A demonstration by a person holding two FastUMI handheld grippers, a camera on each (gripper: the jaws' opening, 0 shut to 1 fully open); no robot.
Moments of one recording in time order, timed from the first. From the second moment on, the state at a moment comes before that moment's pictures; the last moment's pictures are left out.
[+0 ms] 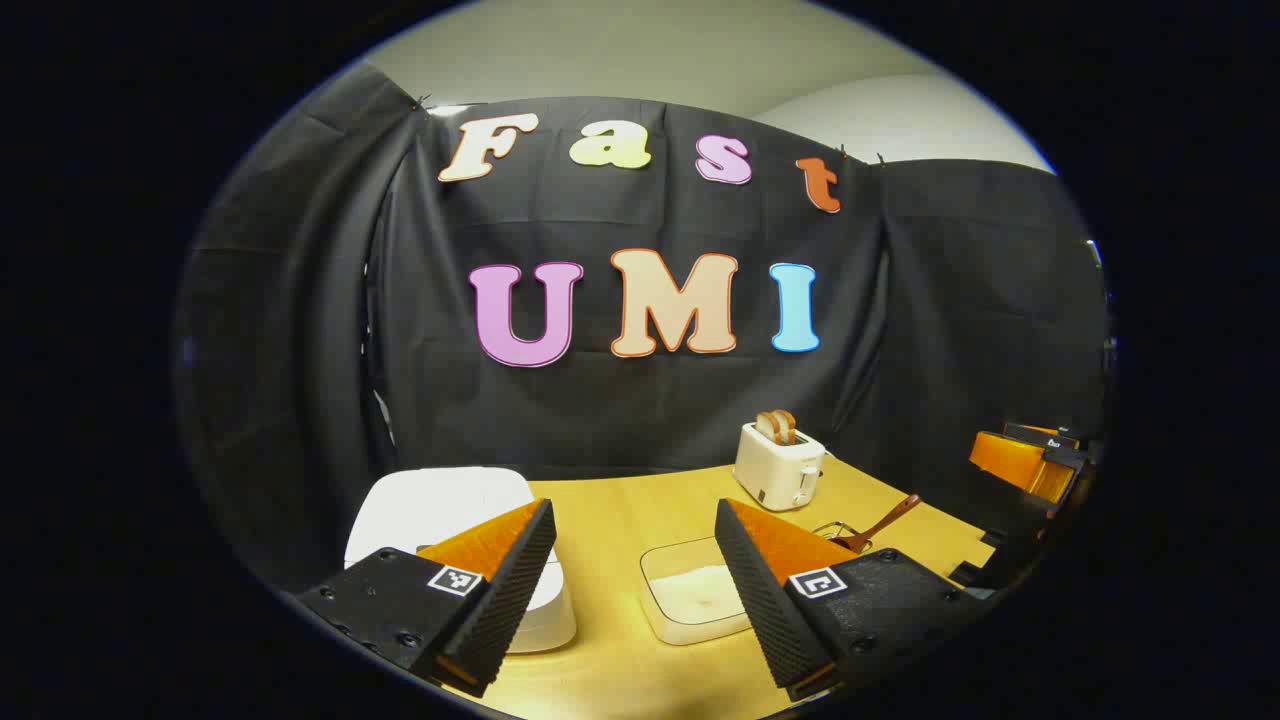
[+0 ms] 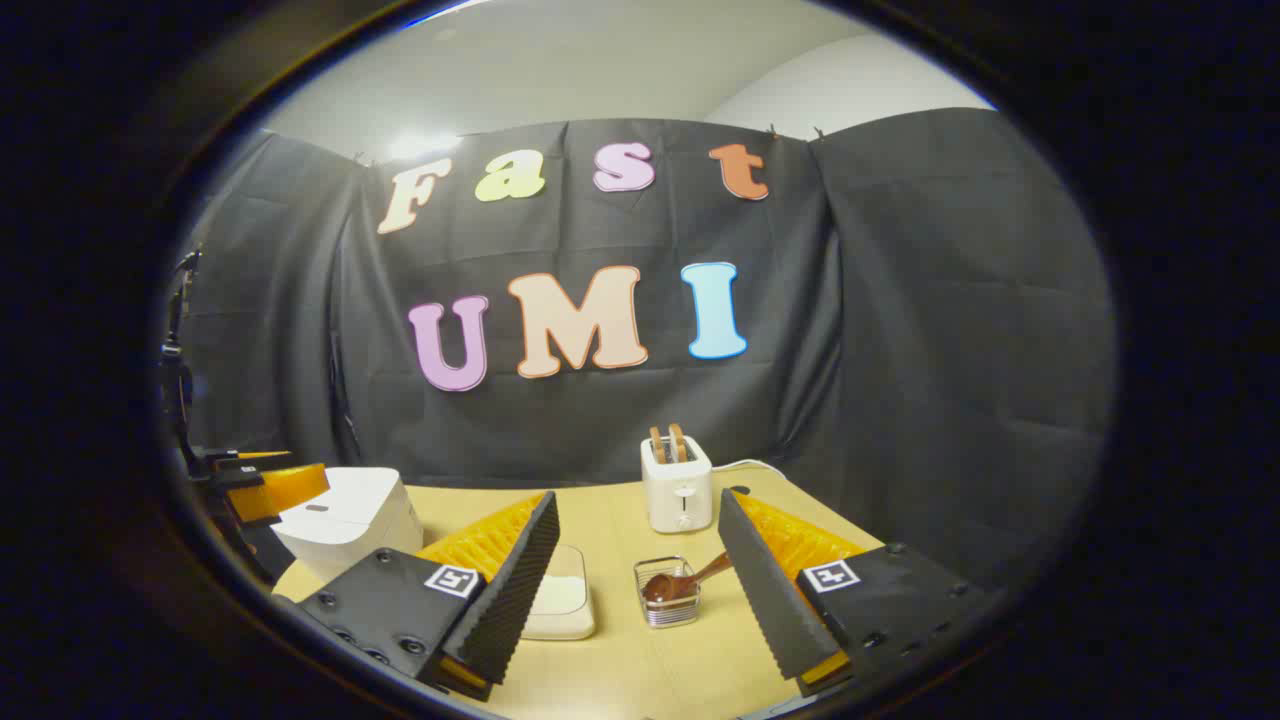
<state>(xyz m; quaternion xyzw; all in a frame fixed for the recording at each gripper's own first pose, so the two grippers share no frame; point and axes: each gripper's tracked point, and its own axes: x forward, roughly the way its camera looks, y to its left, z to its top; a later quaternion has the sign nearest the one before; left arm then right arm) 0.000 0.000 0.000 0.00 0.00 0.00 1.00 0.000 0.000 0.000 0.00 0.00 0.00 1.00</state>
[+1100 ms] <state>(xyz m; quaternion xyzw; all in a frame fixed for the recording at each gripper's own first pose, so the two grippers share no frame) 0.002 0.003 -0.023 -0.01 0.01 0.03 1.00 -0.014 -0.020 0.008 -0.02 0.00 0.00 1.00</state>
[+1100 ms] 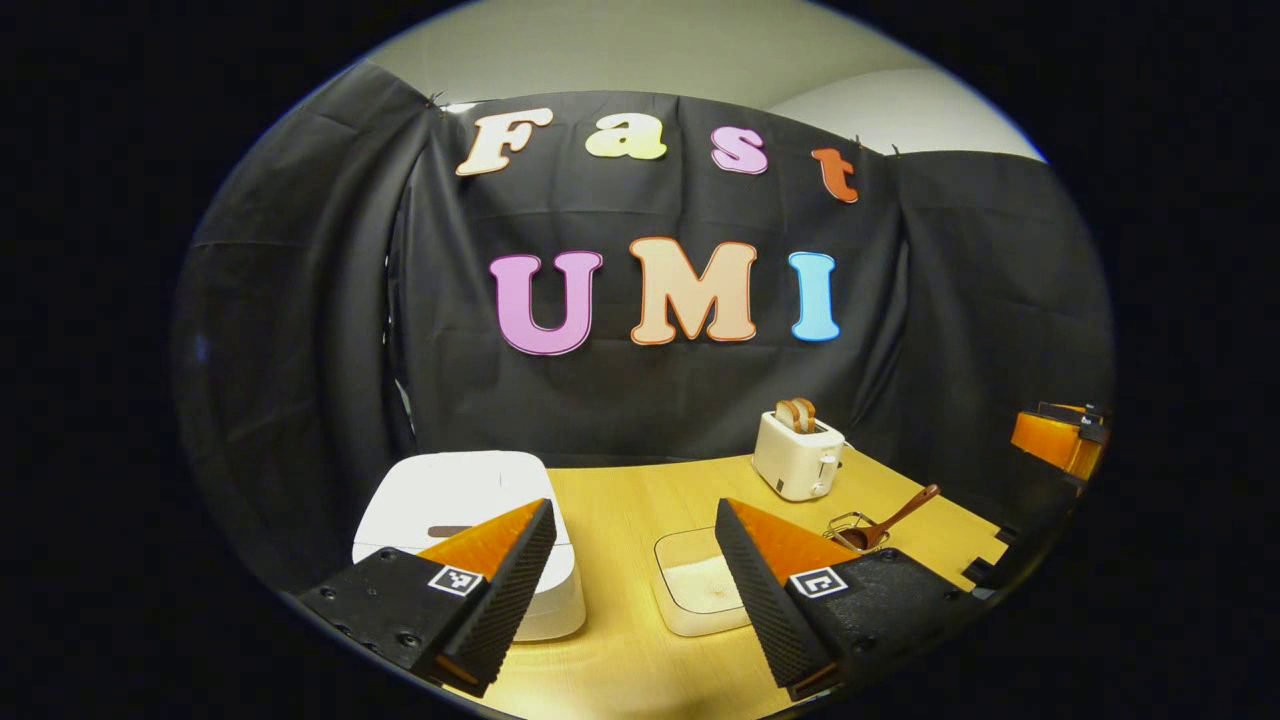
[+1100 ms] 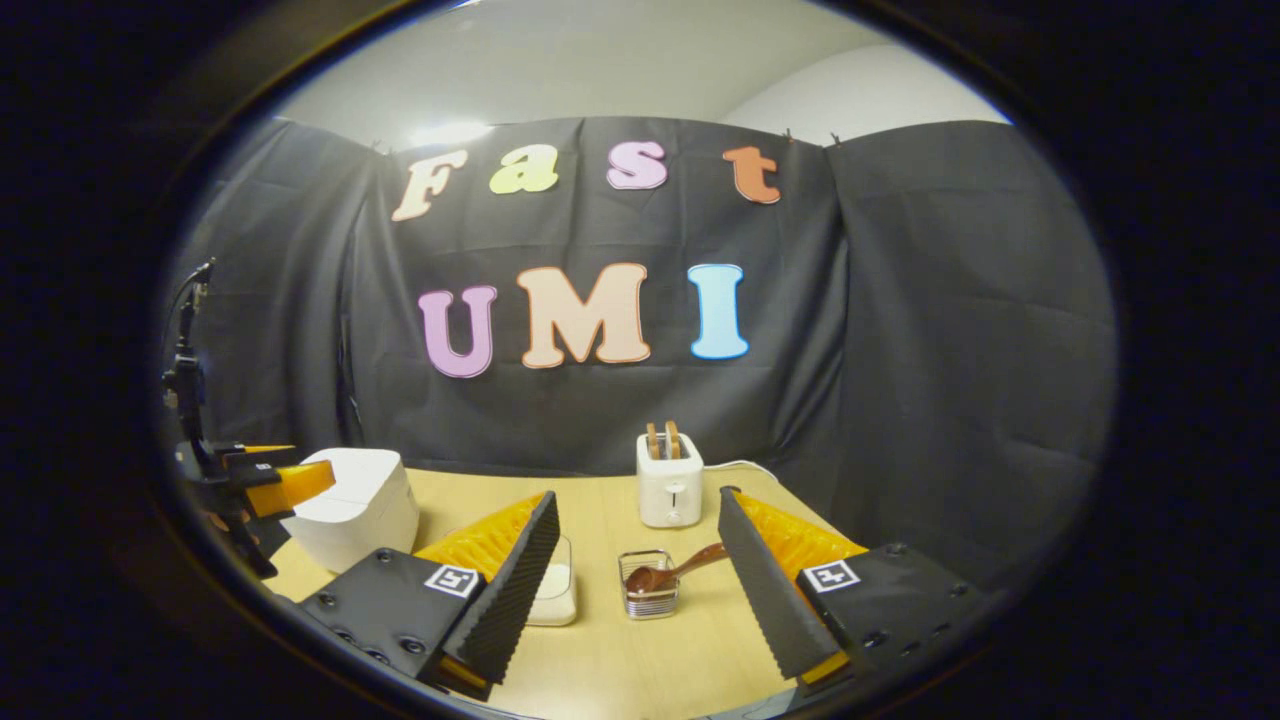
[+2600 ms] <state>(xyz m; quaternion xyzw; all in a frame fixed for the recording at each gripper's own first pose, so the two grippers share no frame) 0.016 0.159 -0.058 -0.03 0.05 0.16 0.99 0.013 -0.020 -0.012 -0.02 0.02 -0.01 1.00</state>
